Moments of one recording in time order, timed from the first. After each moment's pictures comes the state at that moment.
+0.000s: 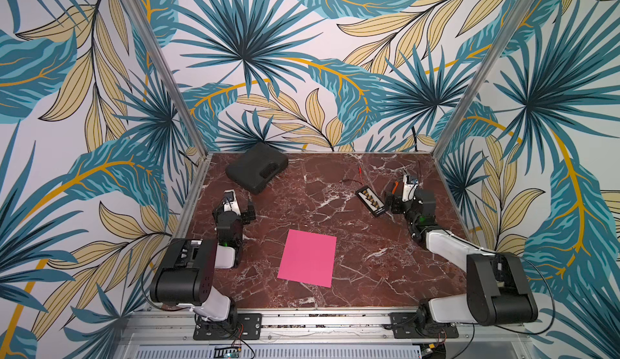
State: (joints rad) left arm -0.02 1.50 0.29 1.02 -0.22 -0.03; right arm 0.03 1.35 0.64 0.34 0.01 0.05
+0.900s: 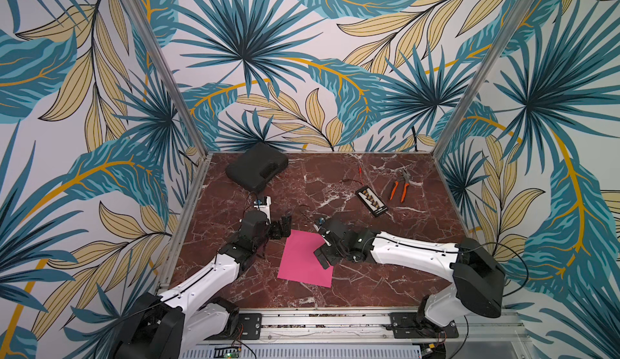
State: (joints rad) left arm -0.41 1.11 0.47 0.11 -0.03 -0.44; right arm 0.97 1.60 1.01 -0.49 0.19 0.26
